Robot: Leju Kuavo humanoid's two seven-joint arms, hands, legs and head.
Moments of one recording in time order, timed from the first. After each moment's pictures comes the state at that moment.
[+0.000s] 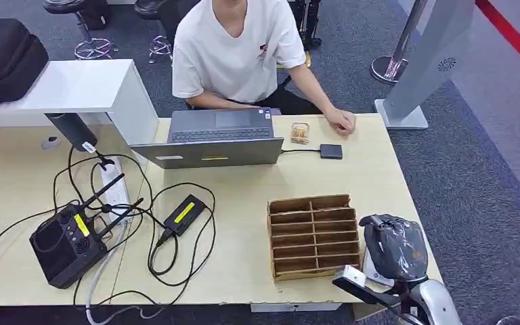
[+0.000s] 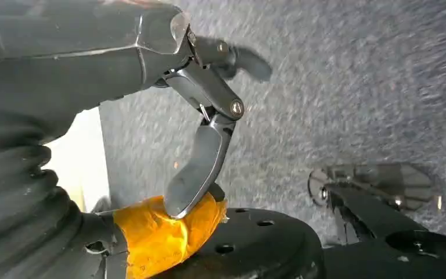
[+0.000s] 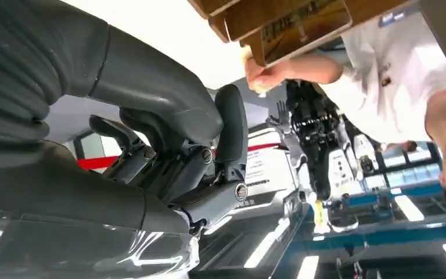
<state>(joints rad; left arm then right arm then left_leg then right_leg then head) -0.08 -0.28 1.38 -0.27 -1.52 0.16 -0.04 0.03 -0.28 0.36 -1.47 1.01 -0.61 -0.31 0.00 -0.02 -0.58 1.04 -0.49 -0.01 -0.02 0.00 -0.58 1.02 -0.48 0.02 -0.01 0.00</state>
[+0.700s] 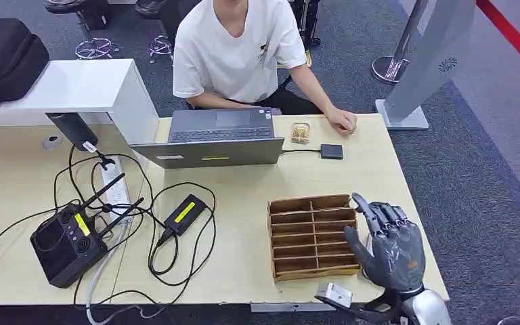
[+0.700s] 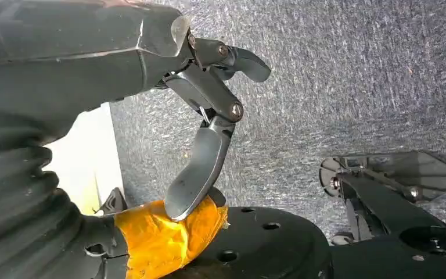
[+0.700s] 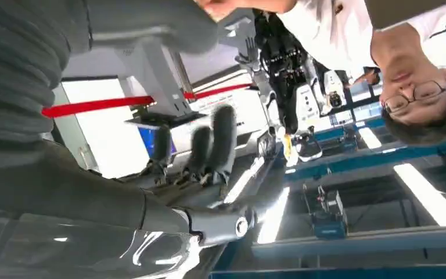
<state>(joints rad) -0.09 -0.24 1.37 -0.22 -1.52 0.15 0.00 0.10 -0.20 0.36 -1.69 1.19 -0.69 -0.27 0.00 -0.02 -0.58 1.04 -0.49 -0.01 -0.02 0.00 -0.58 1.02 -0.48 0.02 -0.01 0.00</state>
